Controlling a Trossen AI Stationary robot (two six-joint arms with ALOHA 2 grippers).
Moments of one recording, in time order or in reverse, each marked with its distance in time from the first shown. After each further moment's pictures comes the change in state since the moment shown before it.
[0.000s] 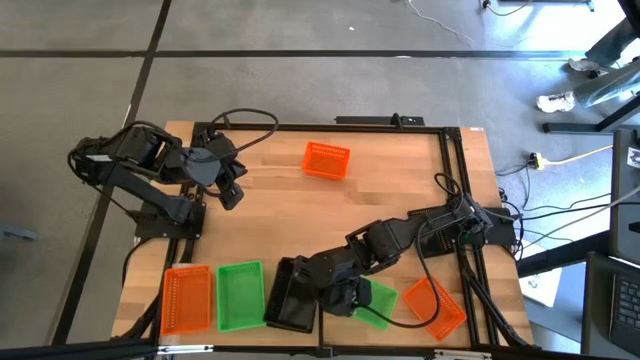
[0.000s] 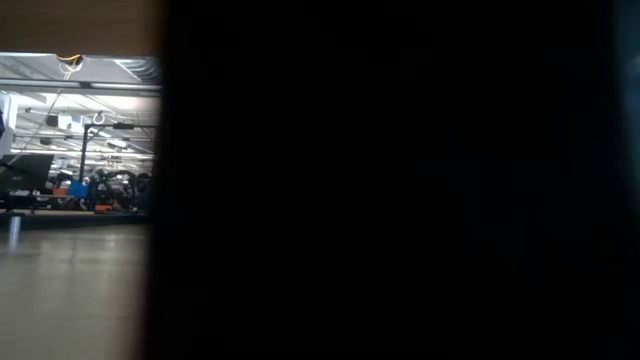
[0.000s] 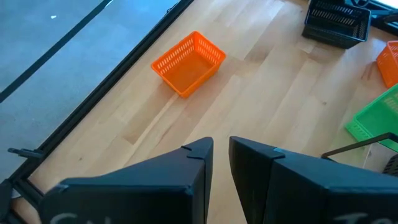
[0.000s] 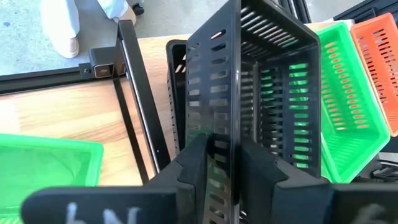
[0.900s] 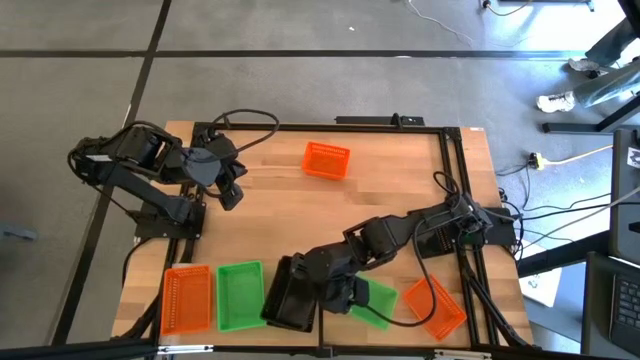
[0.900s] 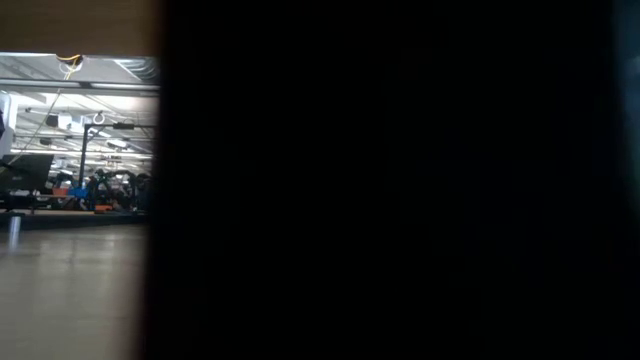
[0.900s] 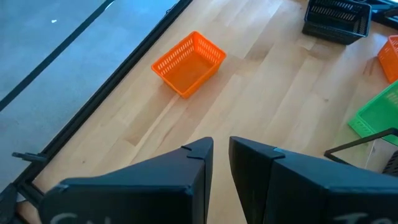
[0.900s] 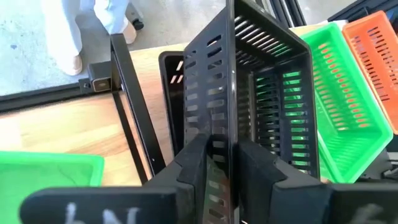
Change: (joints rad) left arm 0.000 0.000 0.000 -0.001 0.000 0.026; right arm -0.017 0.005 0.000 0.025 -0.053 0.052
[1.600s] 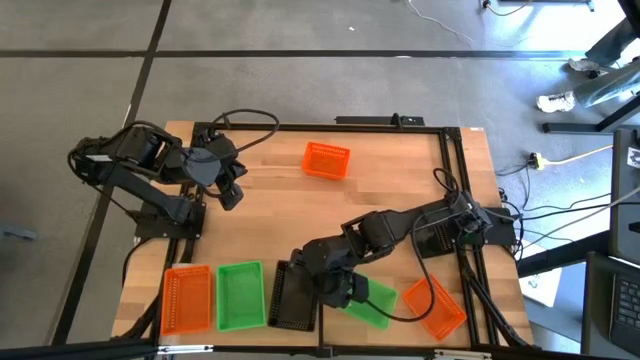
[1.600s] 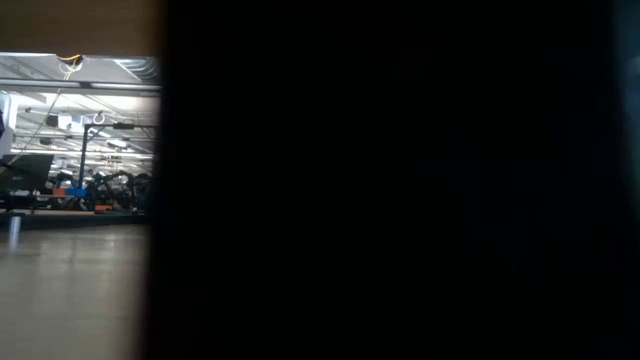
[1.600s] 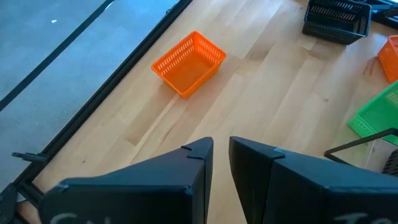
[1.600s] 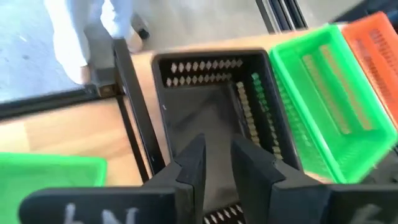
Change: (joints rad) left arm 0.000 0.000 0.000 0.000 0.000 0.000; right arm -0.028 -0.005 0.000 -0.003 -0.058 -0.004
